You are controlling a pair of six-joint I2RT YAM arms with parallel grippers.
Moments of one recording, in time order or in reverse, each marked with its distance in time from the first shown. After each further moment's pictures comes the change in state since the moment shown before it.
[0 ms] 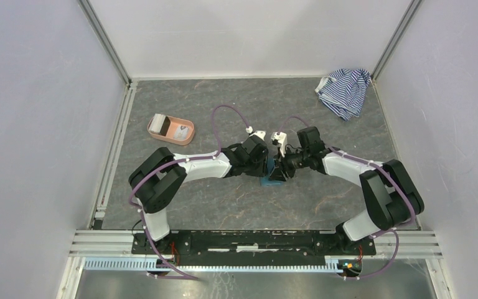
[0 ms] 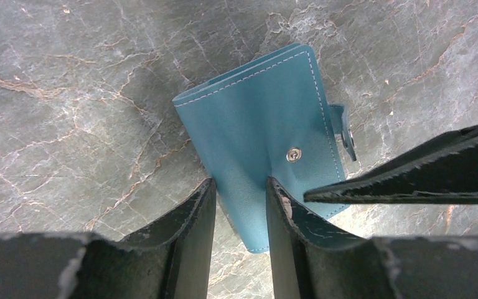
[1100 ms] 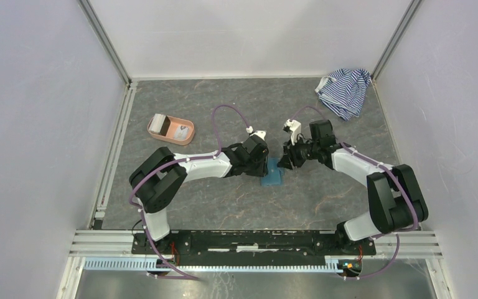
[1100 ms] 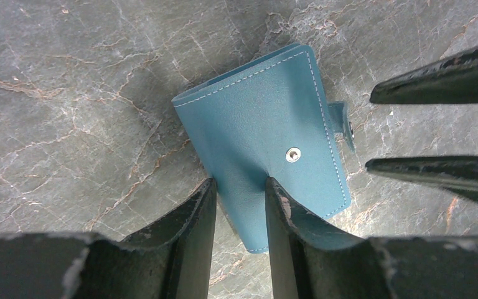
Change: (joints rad) left arm 0.000 0.005 0.008 -0.008 0.001 0.000; right arm -0.140 -0.036 0.043 -0.029 0.064 0.072
